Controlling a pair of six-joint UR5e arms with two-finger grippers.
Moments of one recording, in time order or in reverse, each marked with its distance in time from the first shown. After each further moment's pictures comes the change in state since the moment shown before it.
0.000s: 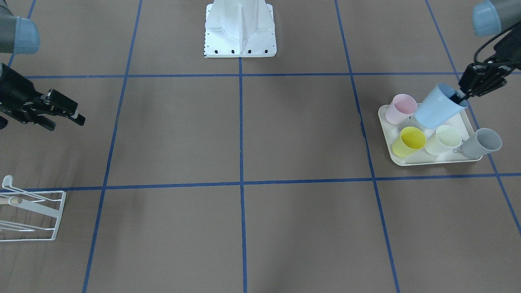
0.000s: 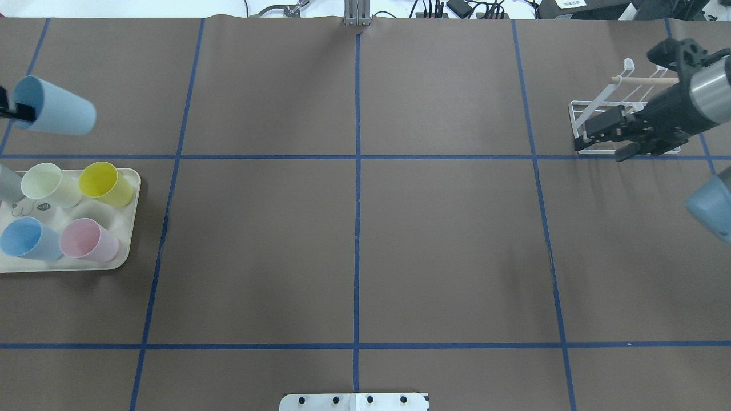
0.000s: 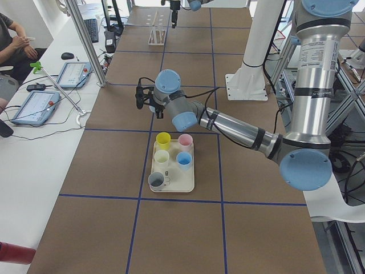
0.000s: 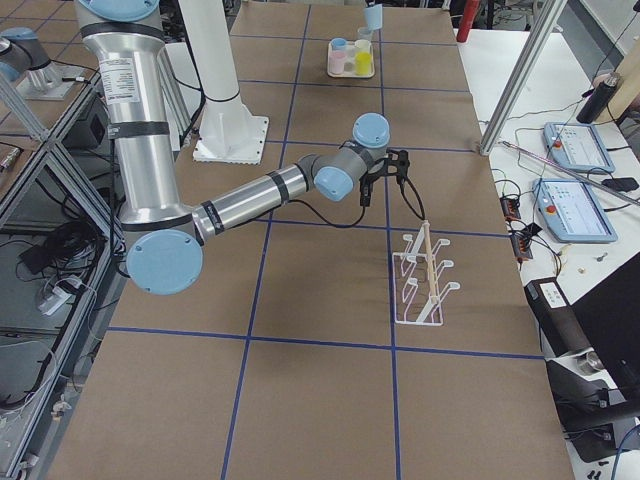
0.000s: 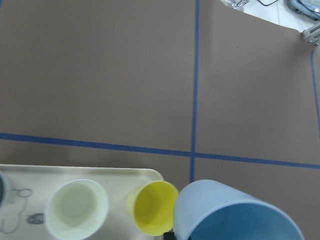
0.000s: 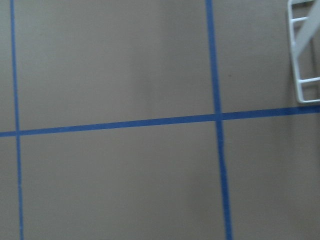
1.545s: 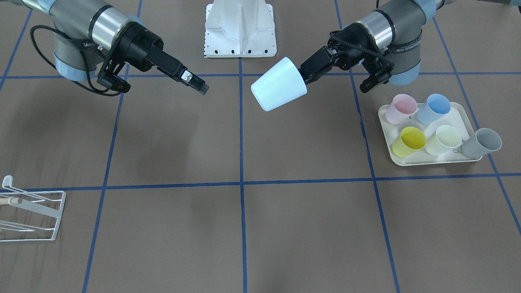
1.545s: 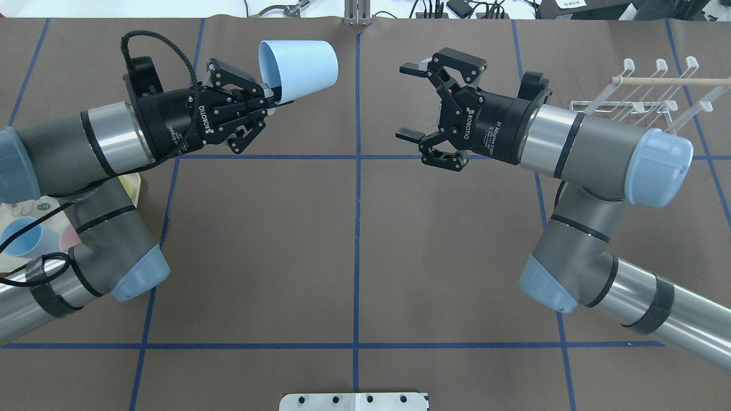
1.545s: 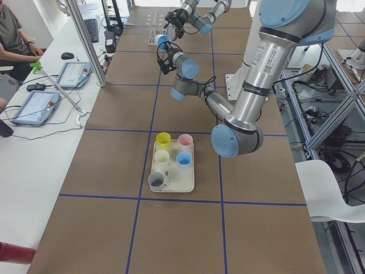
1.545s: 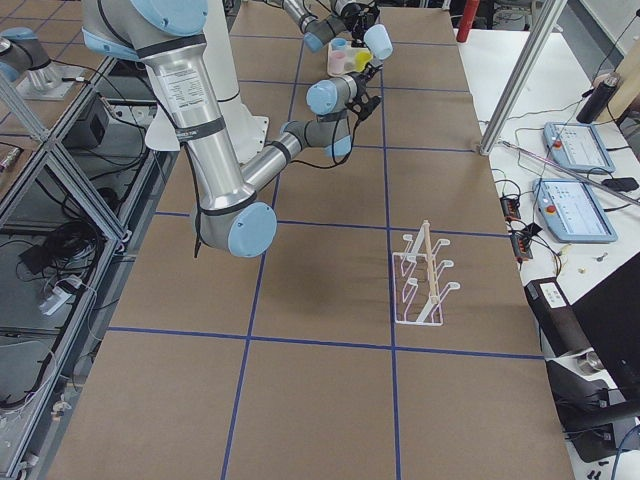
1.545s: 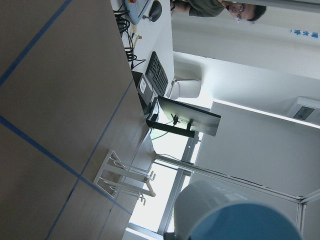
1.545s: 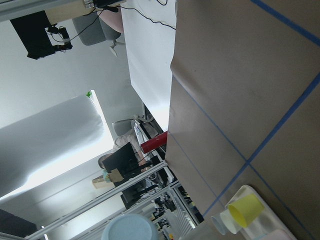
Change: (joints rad) left arm 0.532 -0.325 0.198 -0.844 0.755 -1.058; right arm -0.397 0.237 -0.093 0.943 -0.754 1.405
